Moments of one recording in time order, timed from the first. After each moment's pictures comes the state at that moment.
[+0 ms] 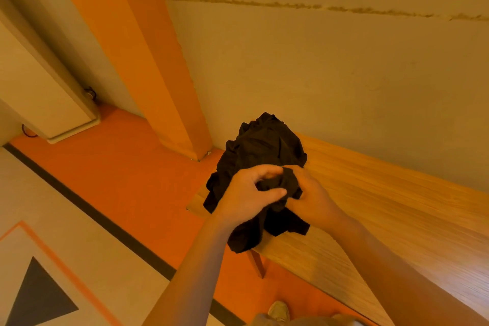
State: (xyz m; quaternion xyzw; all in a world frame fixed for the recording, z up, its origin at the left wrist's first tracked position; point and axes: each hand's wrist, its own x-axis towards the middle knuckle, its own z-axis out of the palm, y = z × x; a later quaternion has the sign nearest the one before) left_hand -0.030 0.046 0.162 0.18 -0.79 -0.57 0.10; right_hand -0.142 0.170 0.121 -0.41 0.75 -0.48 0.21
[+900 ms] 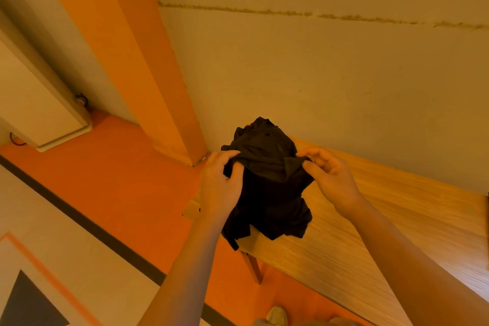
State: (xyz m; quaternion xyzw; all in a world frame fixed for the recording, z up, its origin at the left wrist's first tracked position) left_hand -0.038 0.017 0.148 0.31 -0.79 -0.43 0.32; right_hand -0.165 0.183 0.156 -0.24 0.69 -0.65 0.21
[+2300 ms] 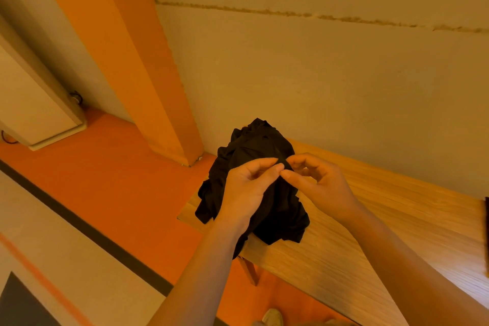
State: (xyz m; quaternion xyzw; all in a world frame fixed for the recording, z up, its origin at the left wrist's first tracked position) left_hand -0.051 0.062 0.182 0.26 -0.60 -0.73 0.20; right_hand -0.157 0.181 0.169 -0.38 0.70 -0.57 0.16
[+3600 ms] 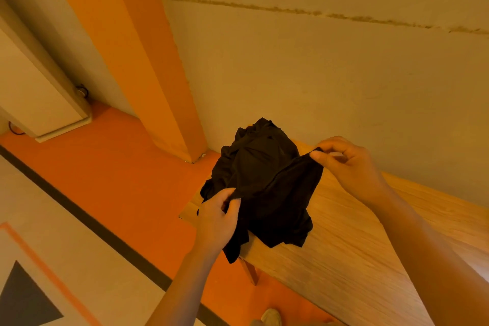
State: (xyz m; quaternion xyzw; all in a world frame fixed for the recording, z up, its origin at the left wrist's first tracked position) left_hand -0.007 0.026 0.107 0.32 -0.79 -0.48 0.20; right_hand -0.208 0.188 0.181 -0.34 0.76 -0.53 0.15
